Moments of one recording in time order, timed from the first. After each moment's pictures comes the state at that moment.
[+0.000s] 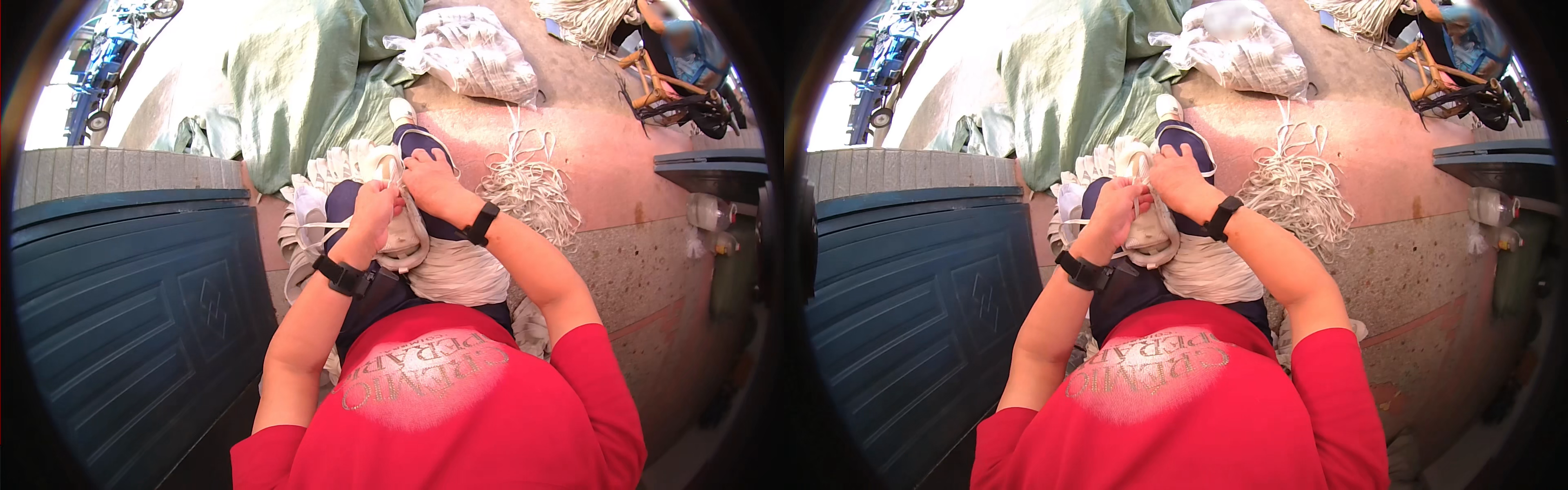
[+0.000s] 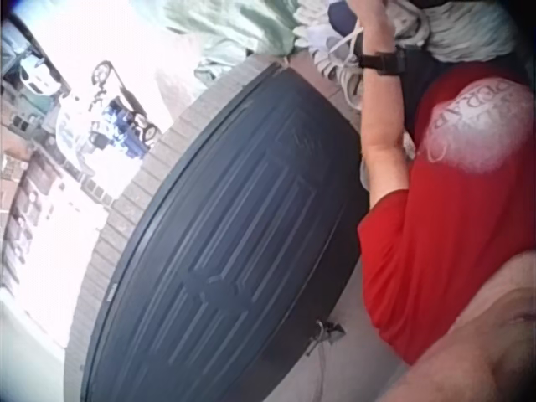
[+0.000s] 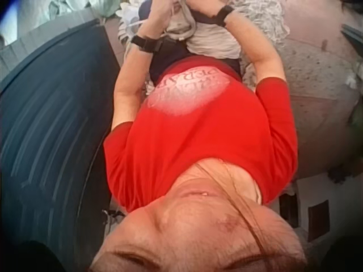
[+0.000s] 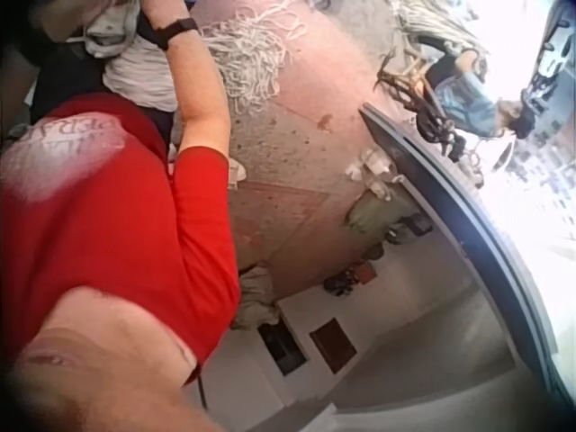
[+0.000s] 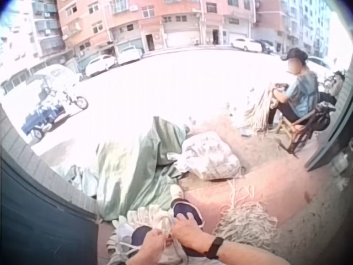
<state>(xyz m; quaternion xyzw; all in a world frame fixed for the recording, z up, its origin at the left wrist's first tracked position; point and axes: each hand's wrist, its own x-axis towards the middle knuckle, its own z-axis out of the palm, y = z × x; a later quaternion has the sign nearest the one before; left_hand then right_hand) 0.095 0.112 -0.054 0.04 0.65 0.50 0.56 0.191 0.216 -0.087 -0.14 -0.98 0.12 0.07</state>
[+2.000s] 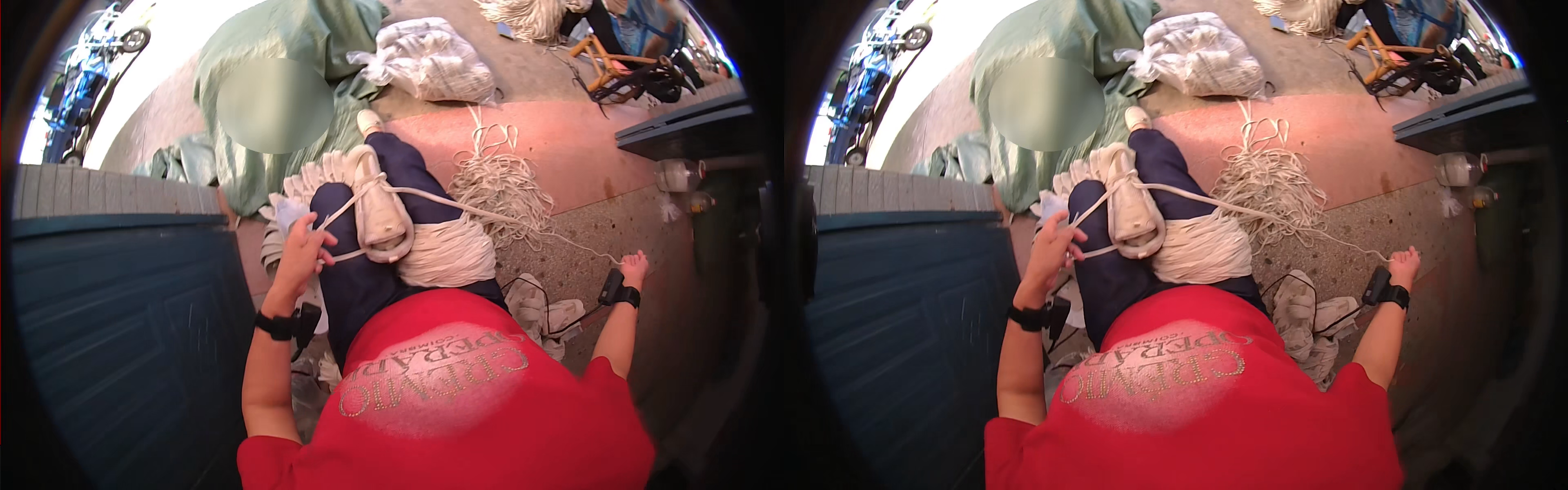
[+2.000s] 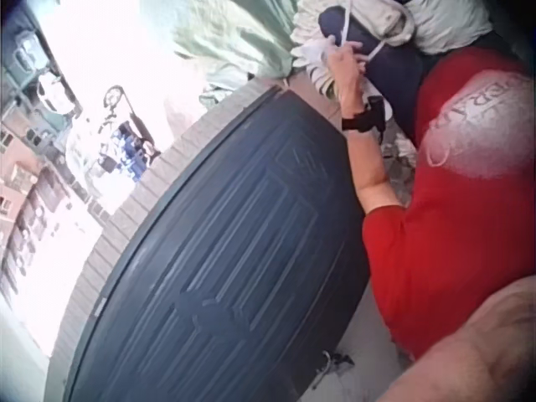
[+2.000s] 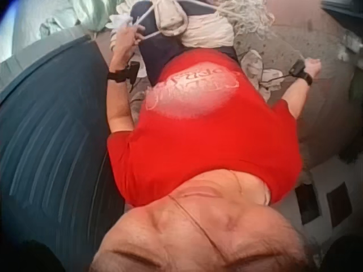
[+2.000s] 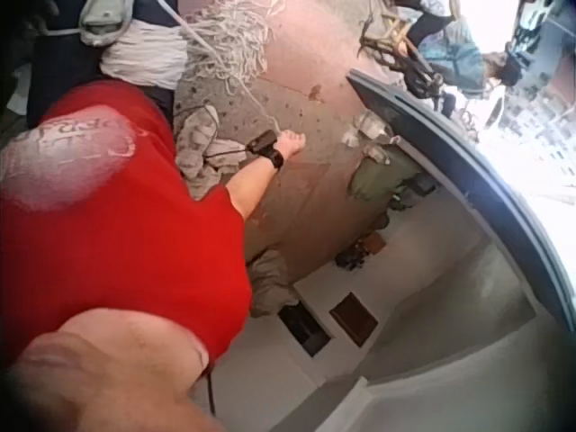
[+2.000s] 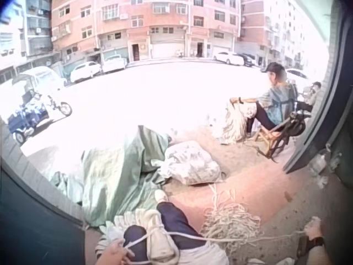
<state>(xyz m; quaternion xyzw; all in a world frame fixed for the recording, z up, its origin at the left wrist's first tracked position) 0.049 0.012 -0.009 0.20 0.69 0.42 0.55 0.750 0.241 -0.077 -0.59 -0.05 0.46 0.67</state>
